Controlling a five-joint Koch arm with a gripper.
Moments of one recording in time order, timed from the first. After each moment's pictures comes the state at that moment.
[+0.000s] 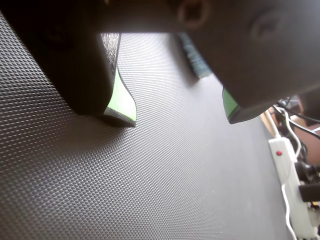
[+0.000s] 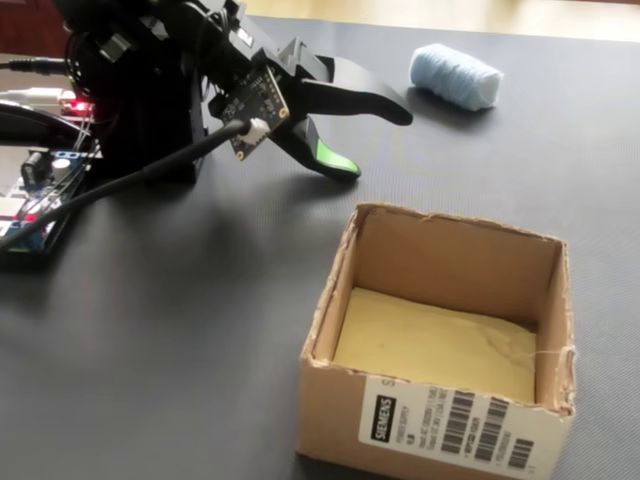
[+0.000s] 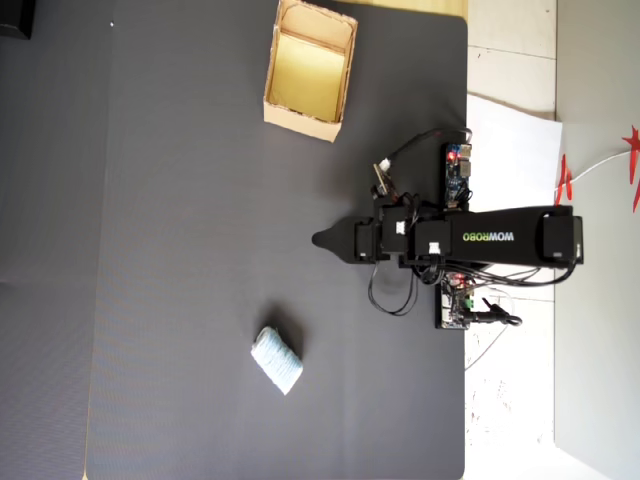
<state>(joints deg) 0.9 130.8 176.7 -3.4 95.0</state>
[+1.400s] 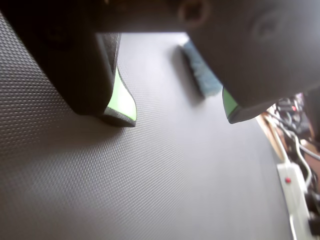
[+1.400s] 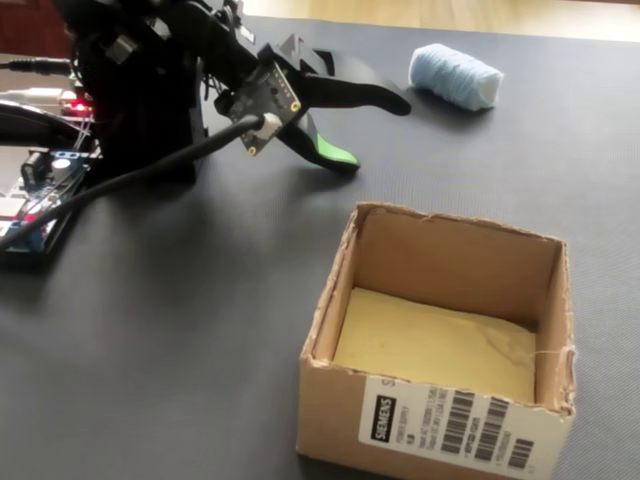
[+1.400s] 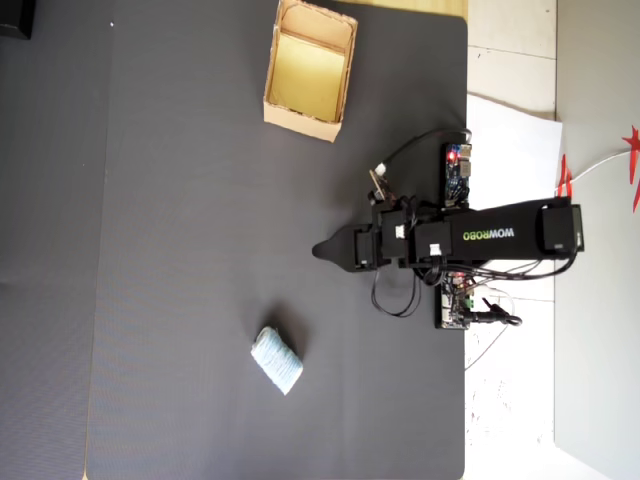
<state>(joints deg) -7.2 130.8 176.7 -3.7 95.0</state>
